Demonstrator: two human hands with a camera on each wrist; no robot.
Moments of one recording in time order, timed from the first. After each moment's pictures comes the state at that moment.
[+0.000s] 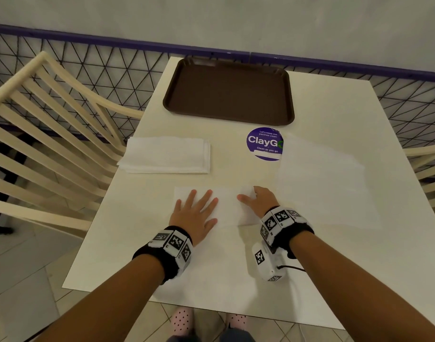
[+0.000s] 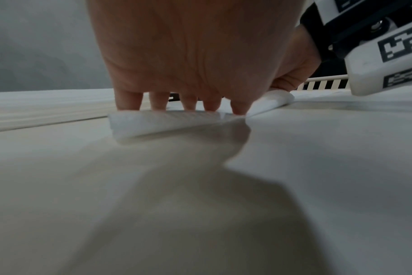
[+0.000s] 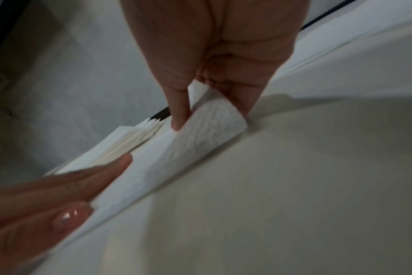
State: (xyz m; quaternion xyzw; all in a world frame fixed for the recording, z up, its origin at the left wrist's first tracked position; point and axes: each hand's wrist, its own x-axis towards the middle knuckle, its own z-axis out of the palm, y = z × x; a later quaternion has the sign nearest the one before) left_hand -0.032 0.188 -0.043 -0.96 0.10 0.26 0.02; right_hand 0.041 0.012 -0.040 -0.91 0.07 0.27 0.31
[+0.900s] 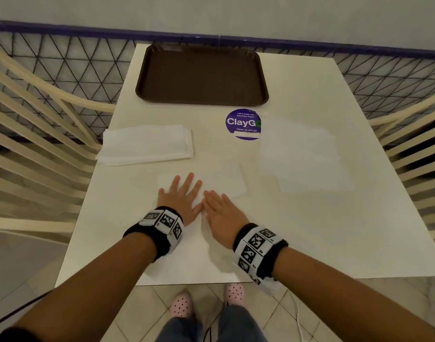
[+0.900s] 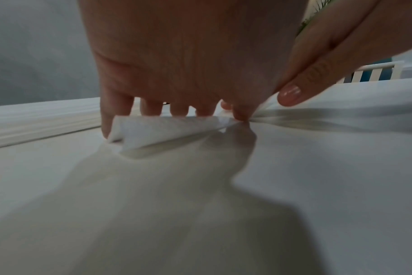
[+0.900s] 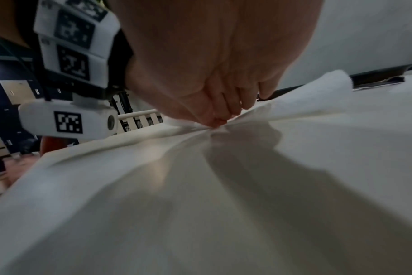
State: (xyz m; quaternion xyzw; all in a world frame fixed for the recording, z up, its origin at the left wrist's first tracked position) left_hand -0.026 0.191 -0.036 -0.95 0.10 0.29 0.07; right_hand -0.057 0.050 -0.037 -0.94 -0.28 0.19 -0.01
